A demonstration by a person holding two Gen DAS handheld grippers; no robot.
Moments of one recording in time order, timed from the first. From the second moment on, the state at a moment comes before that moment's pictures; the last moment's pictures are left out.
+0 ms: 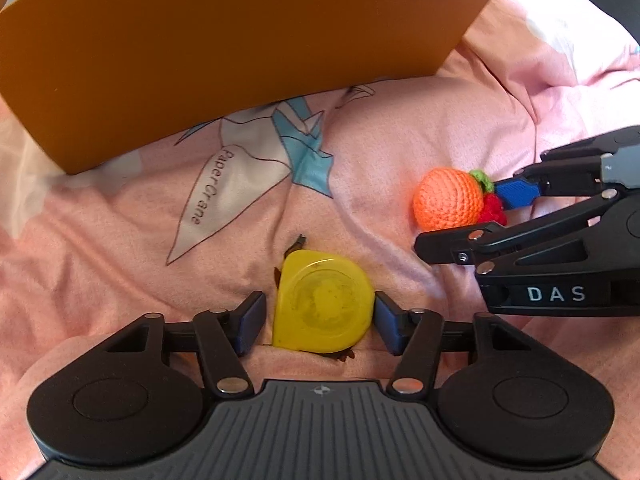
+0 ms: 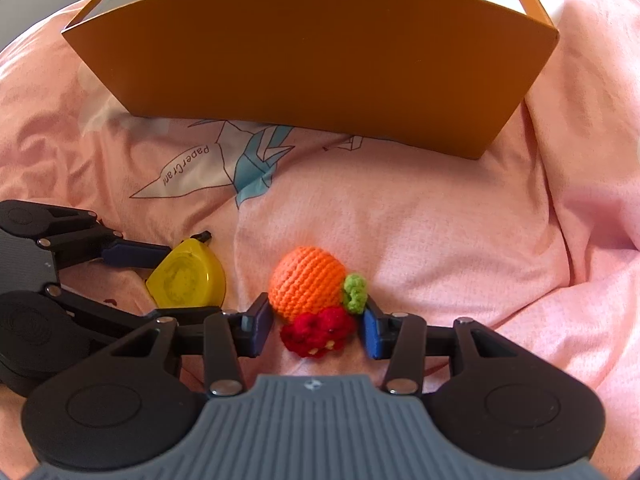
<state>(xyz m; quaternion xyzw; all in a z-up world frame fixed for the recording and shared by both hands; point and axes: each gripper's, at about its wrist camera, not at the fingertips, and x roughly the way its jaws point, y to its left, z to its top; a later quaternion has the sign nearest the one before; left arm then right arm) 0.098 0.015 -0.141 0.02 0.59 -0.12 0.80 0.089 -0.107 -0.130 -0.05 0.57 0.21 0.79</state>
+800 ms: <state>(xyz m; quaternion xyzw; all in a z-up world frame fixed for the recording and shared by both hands) 0.081 0.030 -0.093 -0.03 0.53 -0.10 0.84 0.083 -0.121 -0.105 -0.03 0.54 0.21 0.82</state>
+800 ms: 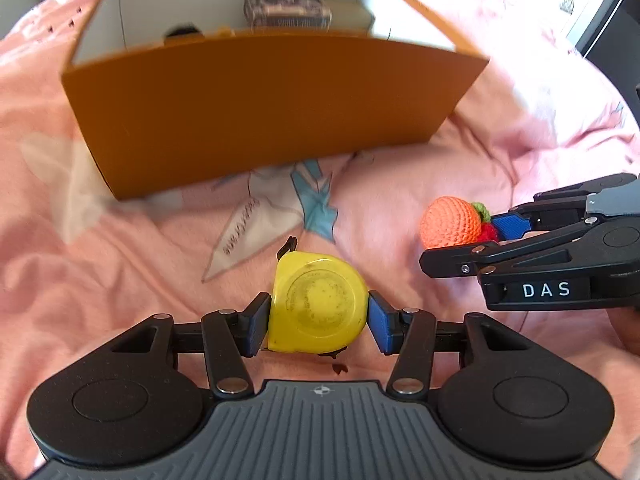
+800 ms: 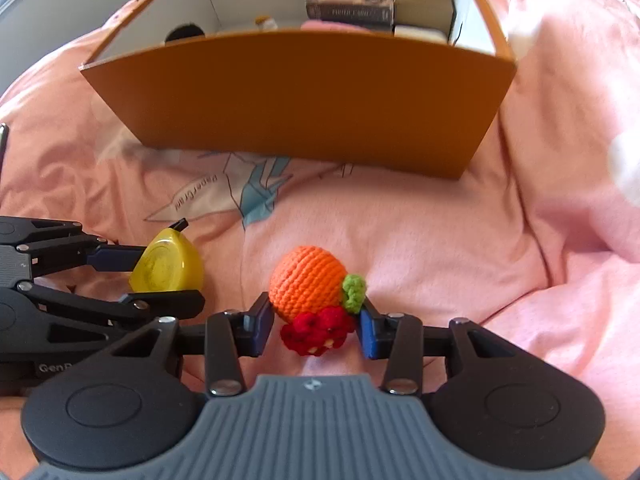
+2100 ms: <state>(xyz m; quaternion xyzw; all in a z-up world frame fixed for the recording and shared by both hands) 0.227 0.066 -0.010 0.23 0.44 -0.11 0.86 0.243 -0.060 0.000 -0.08 0.40 0.35 0.85</state>
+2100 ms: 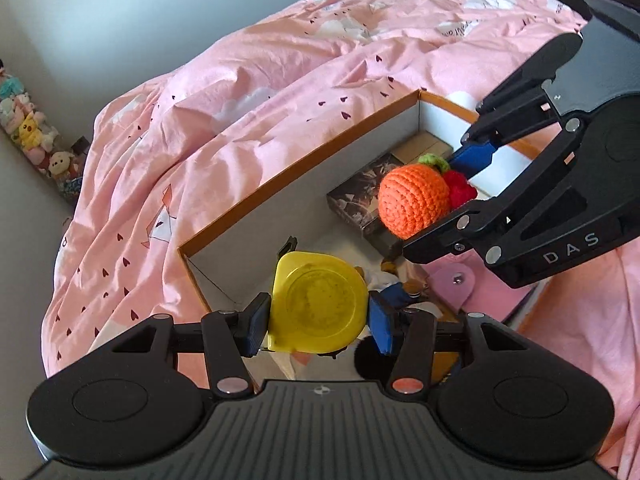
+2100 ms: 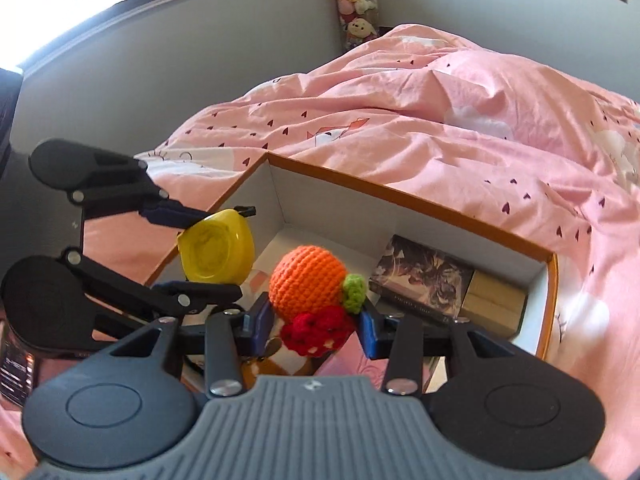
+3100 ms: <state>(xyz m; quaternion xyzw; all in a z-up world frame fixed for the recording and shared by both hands) 0.300 0.084 -0.072 0.35 0.49 -0.17 0.78 0.311 0.017 -0.081 -0.34 0.34 0.44 0.75</state>
